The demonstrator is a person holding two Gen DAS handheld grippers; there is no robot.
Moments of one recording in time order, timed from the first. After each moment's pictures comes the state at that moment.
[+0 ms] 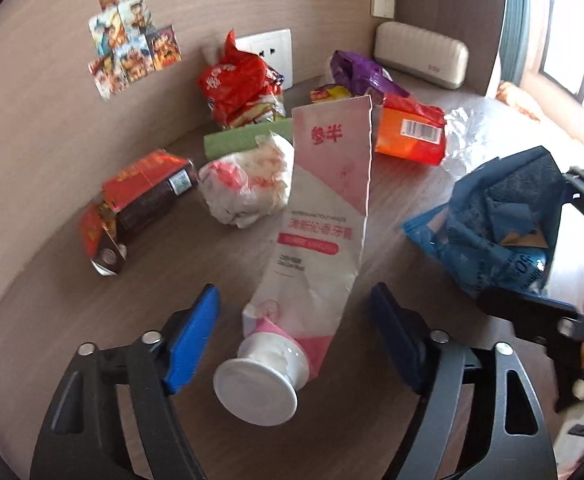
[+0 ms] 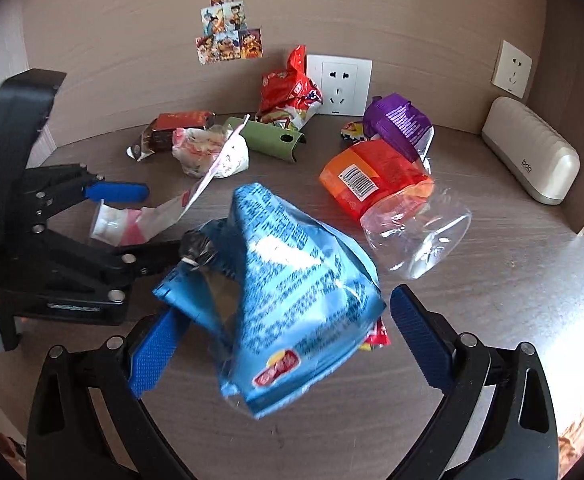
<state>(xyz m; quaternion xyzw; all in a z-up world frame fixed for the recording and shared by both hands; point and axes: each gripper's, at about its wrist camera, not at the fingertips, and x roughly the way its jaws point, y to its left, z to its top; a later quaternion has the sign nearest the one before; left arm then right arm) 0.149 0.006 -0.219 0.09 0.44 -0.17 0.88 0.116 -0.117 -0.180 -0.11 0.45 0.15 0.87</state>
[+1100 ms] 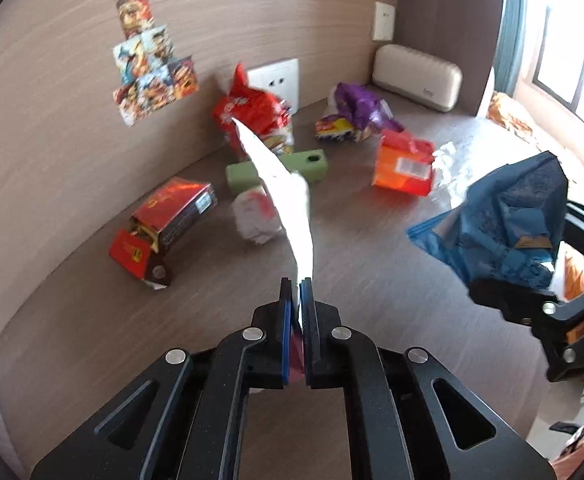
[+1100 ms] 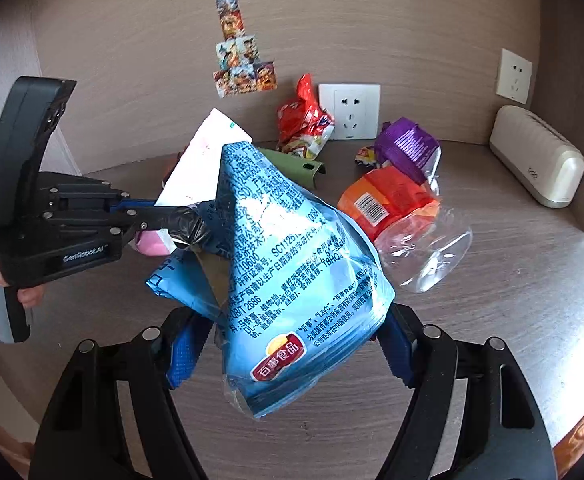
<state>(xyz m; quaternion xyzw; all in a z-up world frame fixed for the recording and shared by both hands) 0.136 0.017 -0.187 0.09 0.42 -0.17 0.89 0.102 -0.122 -0.153 -0.06 0.42 0.18 0.89</state>
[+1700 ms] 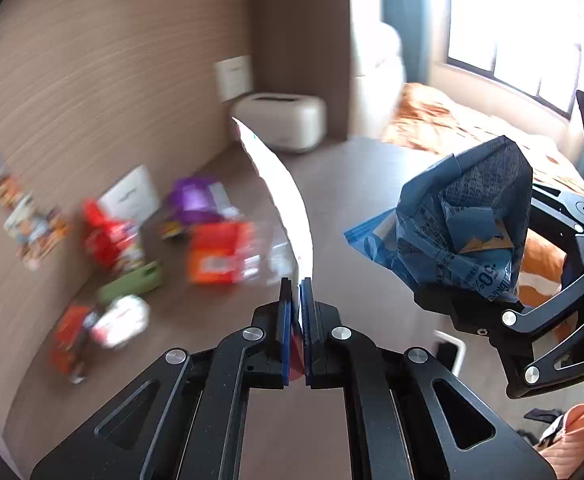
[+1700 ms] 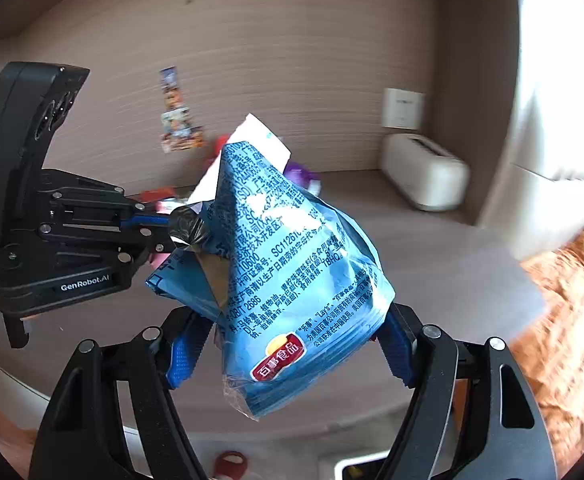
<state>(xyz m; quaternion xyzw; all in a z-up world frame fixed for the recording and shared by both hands) 0.079 -0.126 -0.111 0.16 0.35 -0.31 0.87 0.020 -0.208 -0.066 -0.06 0.37 0.07 0.92</state>
